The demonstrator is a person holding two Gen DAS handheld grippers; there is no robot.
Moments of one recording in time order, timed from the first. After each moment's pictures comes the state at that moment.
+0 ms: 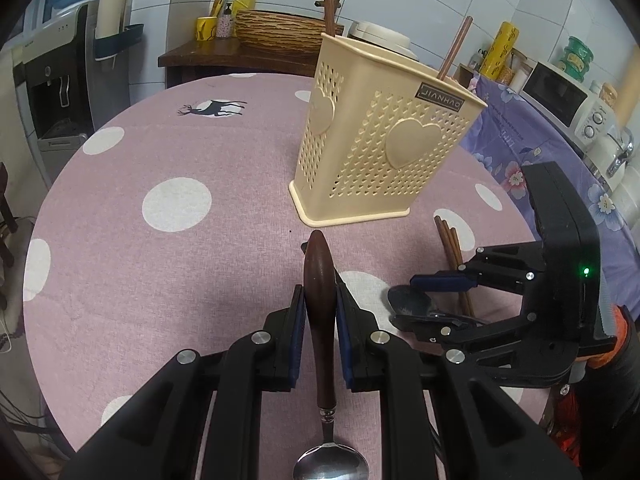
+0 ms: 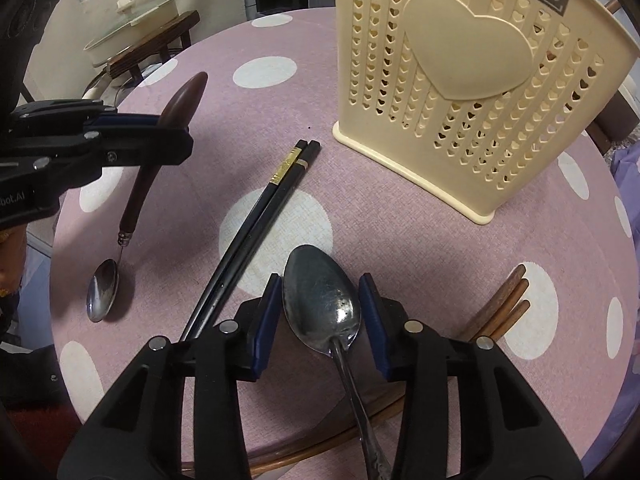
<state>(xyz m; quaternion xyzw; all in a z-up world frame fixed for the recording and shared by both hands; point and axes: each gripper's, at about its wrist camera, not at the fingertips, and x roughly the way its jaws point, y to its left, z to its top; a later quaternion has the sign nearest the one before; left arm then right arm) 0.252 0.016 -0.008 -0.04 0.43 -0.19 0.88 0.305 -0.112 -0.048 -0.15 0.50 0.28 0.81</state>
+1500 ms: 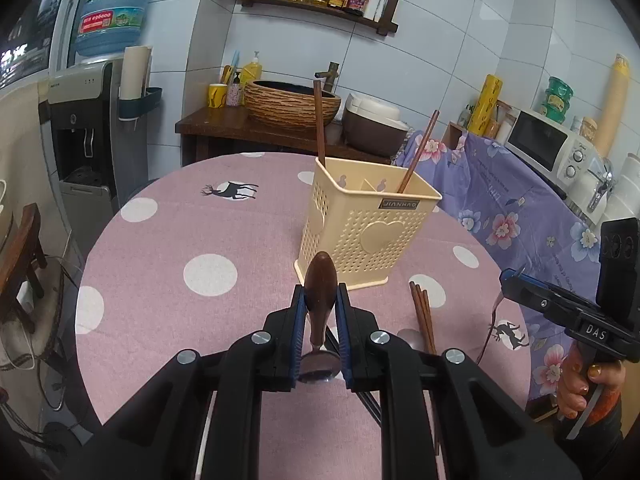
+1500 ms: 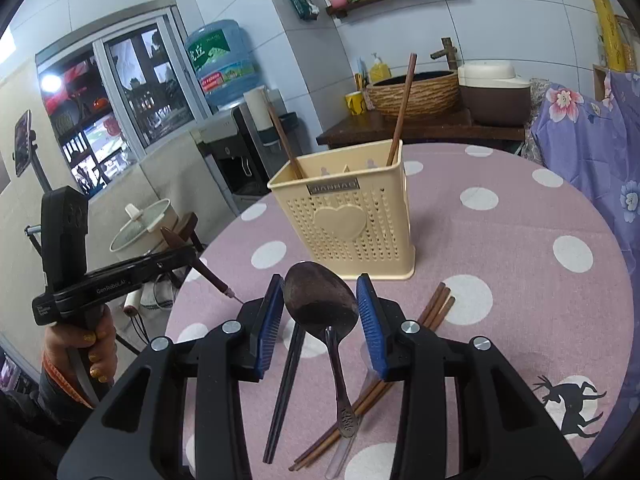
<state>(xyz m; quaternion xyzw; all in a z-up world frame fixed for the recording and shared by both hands) 0.216 0.035 0.062 -0.06 0.33 -0.18 0.93 0.218 -0.210 0.071 0.13 0.30 0.23 0.92</state>
